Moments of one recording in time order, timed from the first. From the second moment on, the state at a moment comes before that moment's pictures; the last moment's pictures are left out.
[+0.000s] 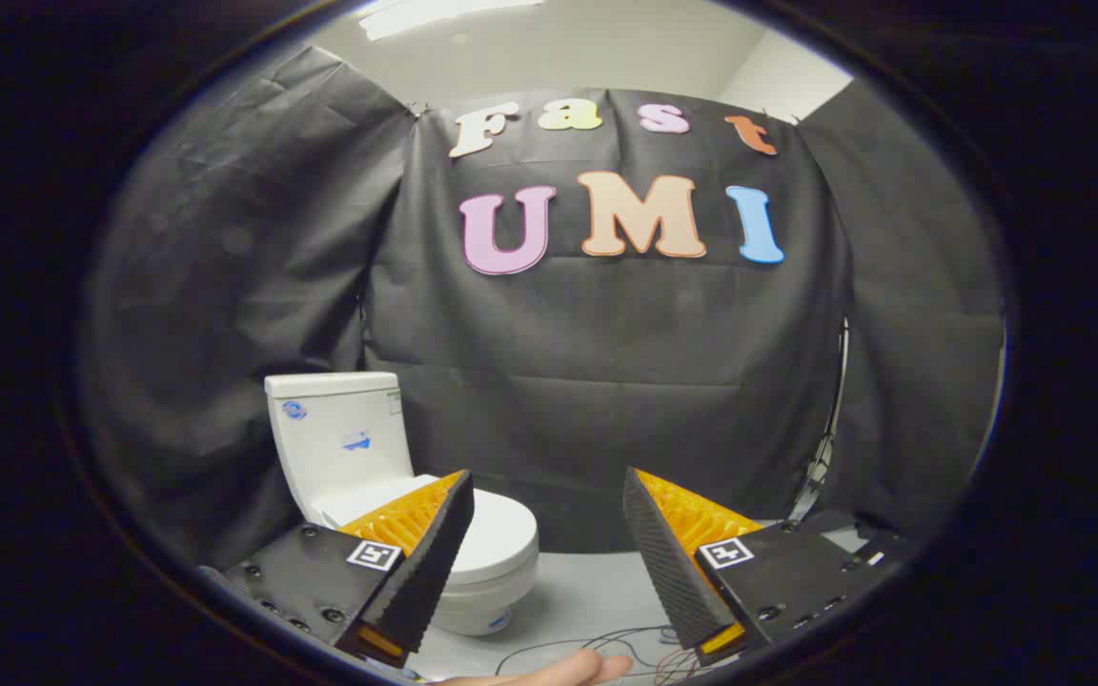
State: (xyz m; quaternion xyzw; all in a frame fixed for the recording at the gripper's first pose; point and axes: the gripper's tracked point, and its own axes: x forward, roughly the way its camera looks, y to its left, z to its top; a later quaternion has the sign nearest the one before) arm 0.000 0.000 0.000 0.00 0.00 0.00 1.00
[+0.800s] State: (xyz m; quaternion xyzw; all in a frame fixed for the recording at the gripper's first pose) arm 0.007 0.122 -0.130 0.12 0.05 0.06 0.99
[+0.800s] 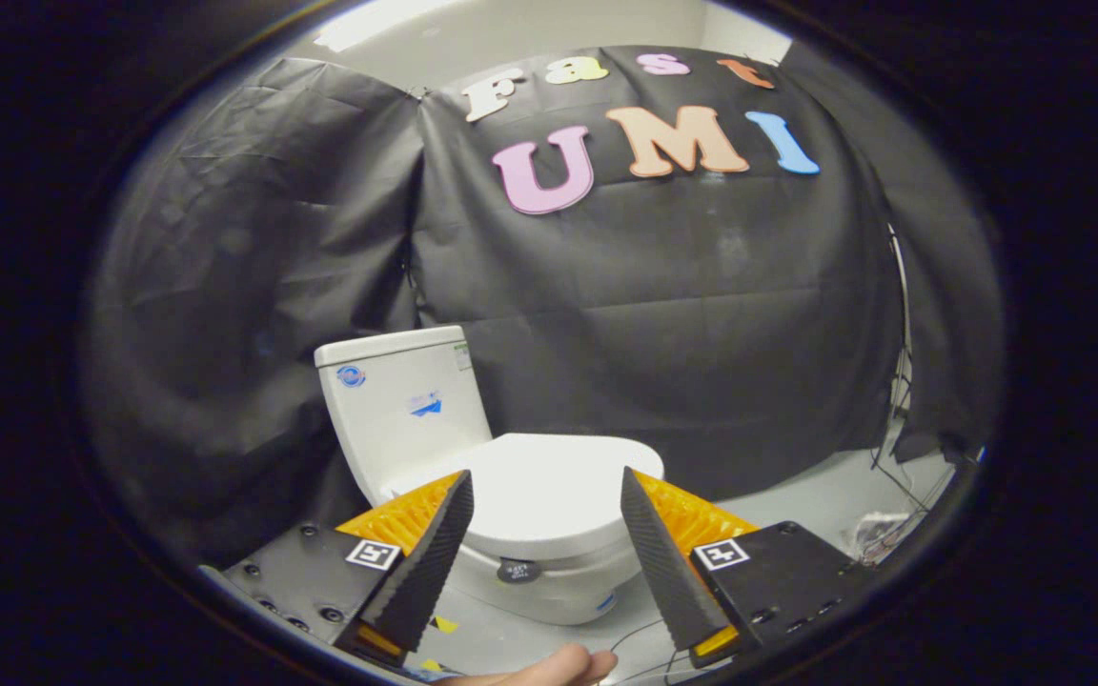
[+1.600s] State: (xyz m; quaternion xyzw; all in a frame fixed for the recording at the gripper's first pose) arm 0.001 0.123 -0.147 0.16 0.04 0.01 0.99
